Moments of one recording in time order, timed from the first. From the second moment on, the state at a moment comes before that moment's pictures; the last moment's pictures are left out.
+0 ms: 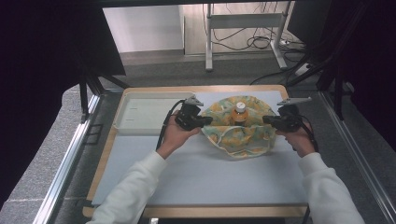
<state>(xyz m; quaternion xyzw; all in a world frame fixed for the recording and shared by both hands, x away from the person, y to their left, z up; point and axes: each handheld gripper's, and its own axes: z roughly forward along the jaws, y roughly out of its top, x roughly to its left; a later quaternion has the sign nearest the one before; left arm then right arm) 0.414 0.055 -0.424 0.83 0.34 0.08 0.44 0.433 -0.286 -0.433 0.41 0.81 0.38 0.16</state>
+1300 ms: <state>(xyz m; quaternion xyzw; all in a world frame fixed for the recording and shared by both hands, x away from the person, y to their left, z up) 0.500 0.010 -0.482 0.83 0.40 0.04 0.39 0.405 -0.241 -0.497 0.35 0.88 0.31 0.08</state>
